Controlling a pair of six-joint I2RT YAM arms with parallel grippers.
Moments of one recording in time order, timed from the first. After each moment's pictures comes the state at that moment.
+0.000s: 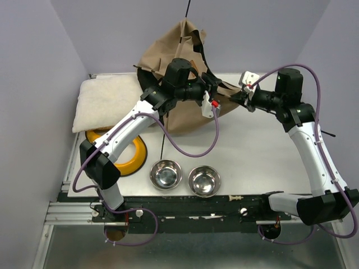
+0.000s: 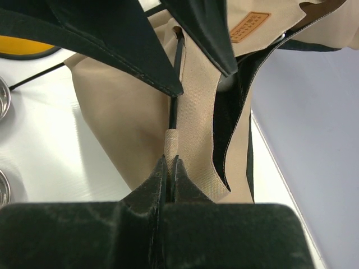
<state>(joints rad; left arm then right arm) -0.70 1.72 1.80 -0.40 0.60 1.43 0.17 1.25 1.39 -0.56 -0.80 -0.77</state>
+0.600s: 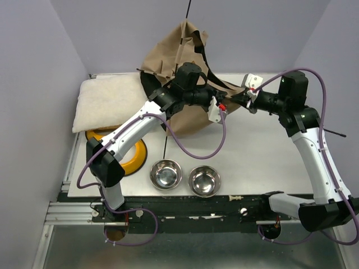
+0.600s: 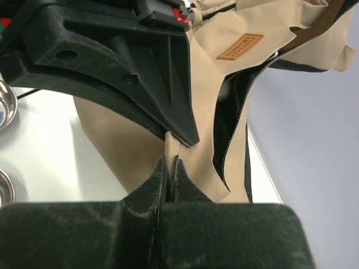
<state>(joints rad) -0.76 1.75 1.83 -0.45 0.62 1.35 0.19 1.19 1.39 -0.55 -0.82 -0.76</state>
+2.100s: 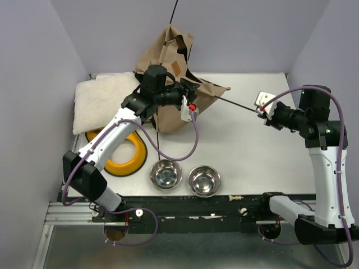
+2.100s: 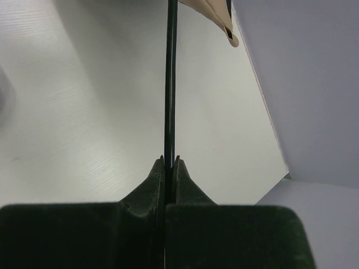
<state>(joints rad) -0.55 1.54 1.52 -0.34 0.69 1.45 0.02 1.06 1.46 -1.07 -0.59 -1.09</state>
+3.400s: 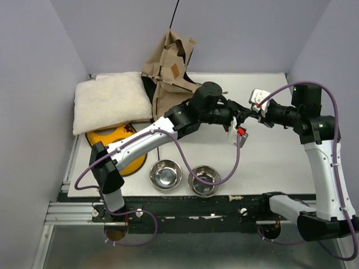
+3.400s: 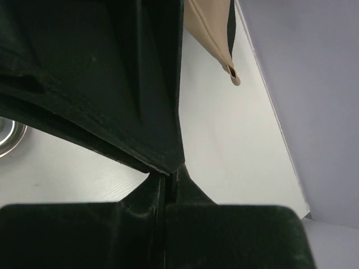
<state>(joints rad) -0.99 1.74 1.74 -0.24 0.56 1.29 0.09 1.09 1.45 -1.00 -0.69 -1.02</state>
